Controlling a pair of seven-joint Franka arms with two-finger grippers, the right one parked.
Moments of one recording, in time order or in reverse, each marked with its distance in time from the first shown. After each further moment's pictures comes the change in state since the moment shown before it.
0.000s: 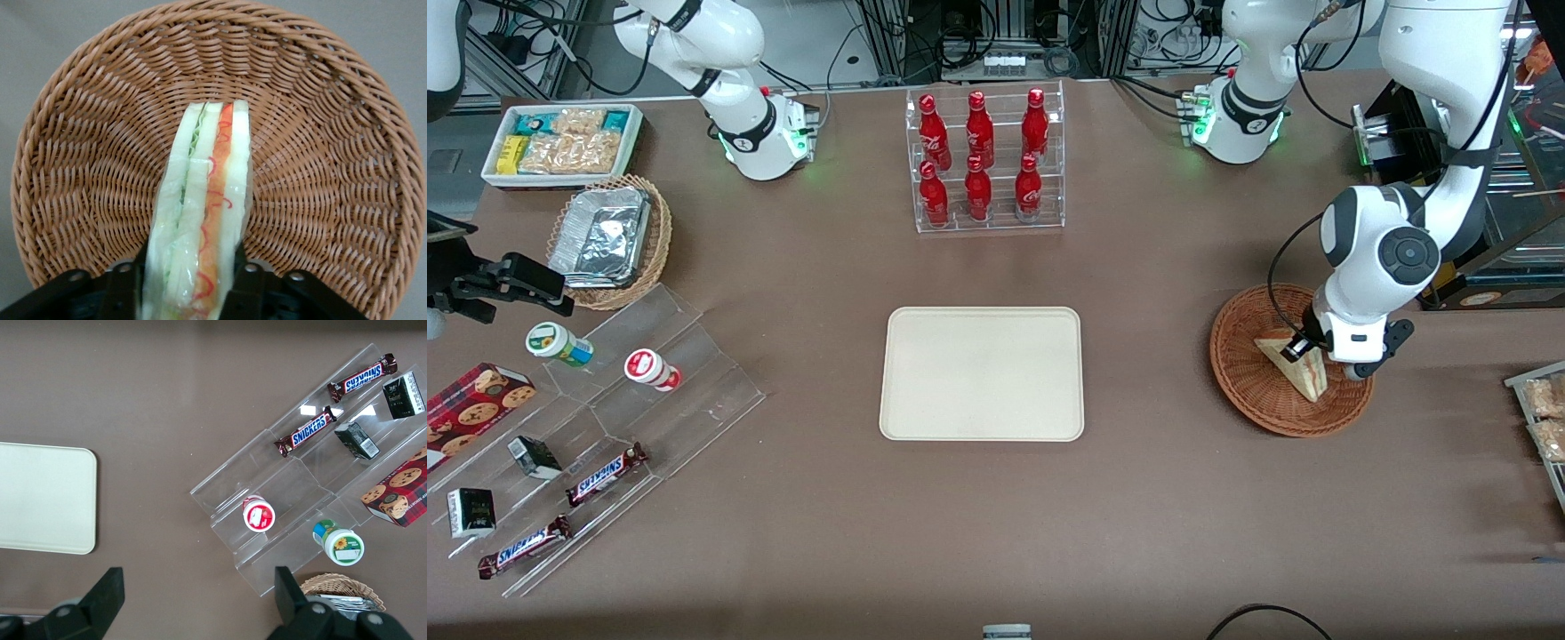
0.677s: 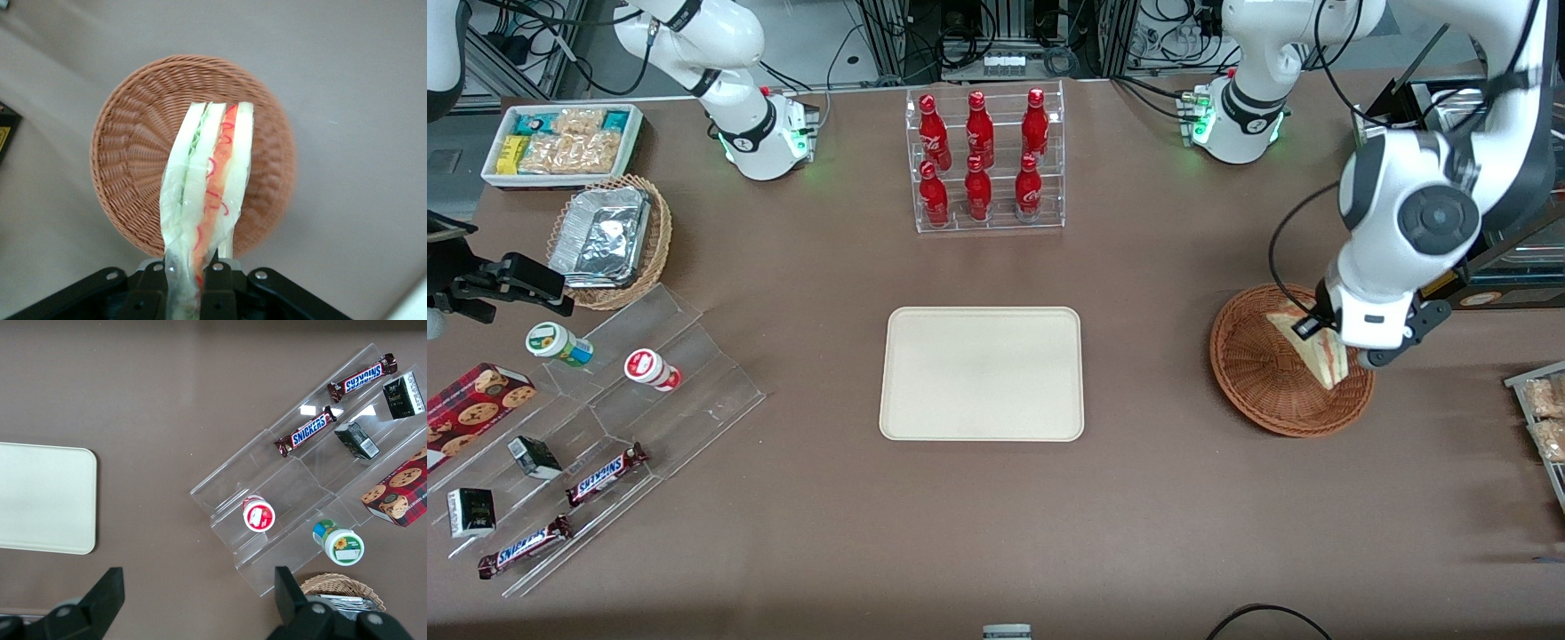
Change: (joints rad) arm -0.174 -0.166 -0.015 0.319 0.039 -0.544 0.002
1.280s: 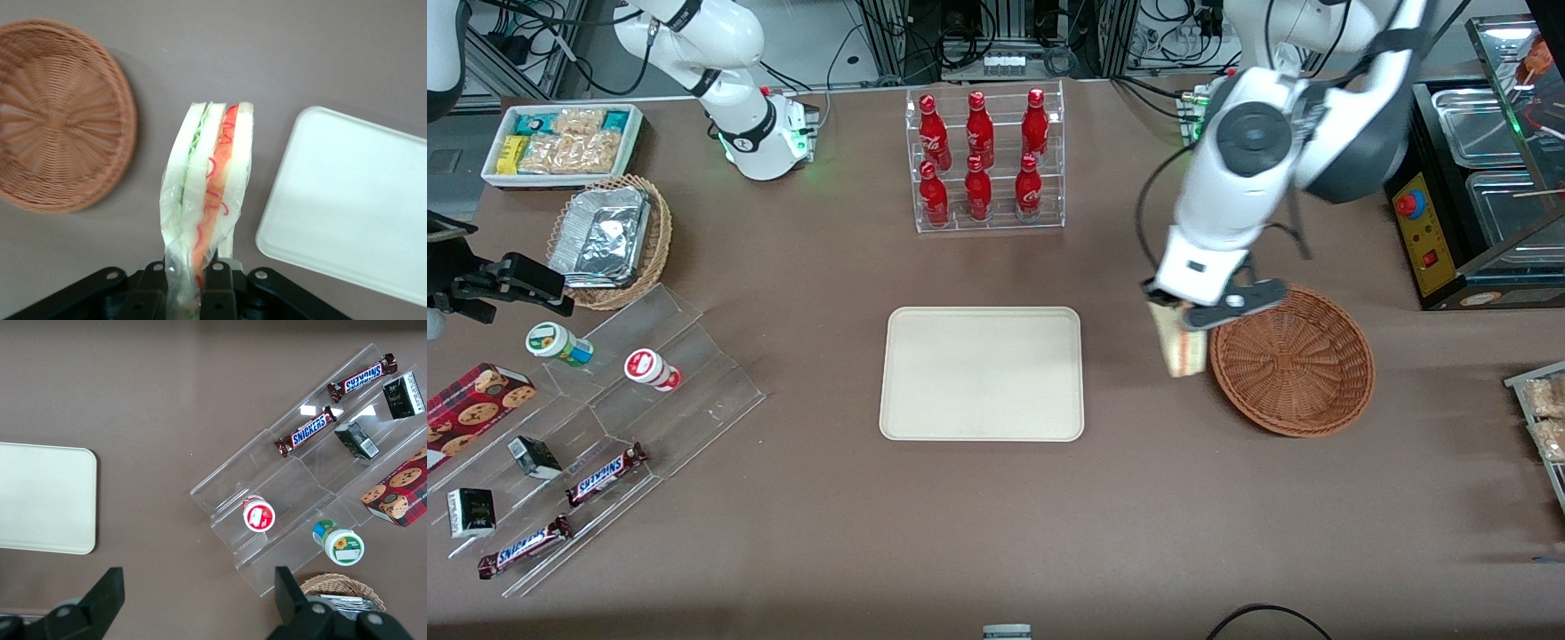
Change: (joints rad) arm -0.321 0.107 -0.009 0.178 -0.102 -0.026 -0.005
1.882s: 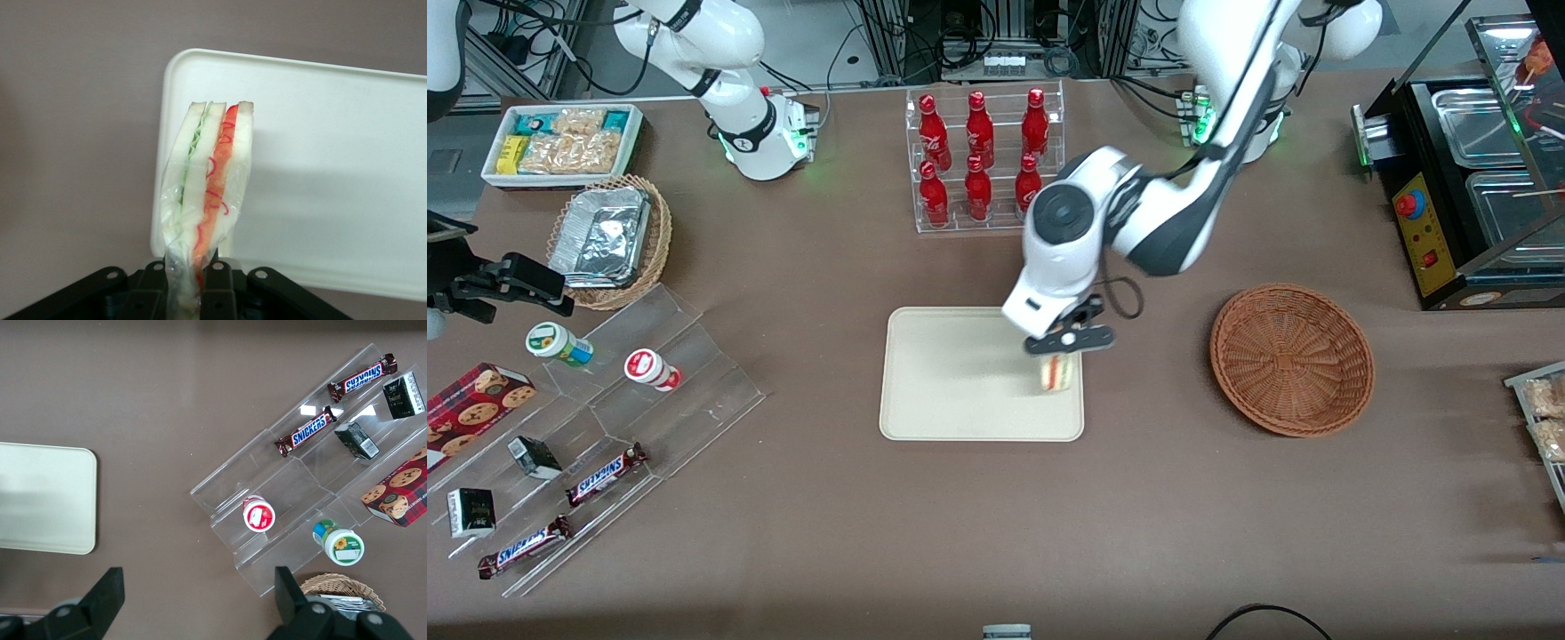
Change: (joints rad) arm -0.193 0.402 0.002 0.240 0.001 0.162 -0.032
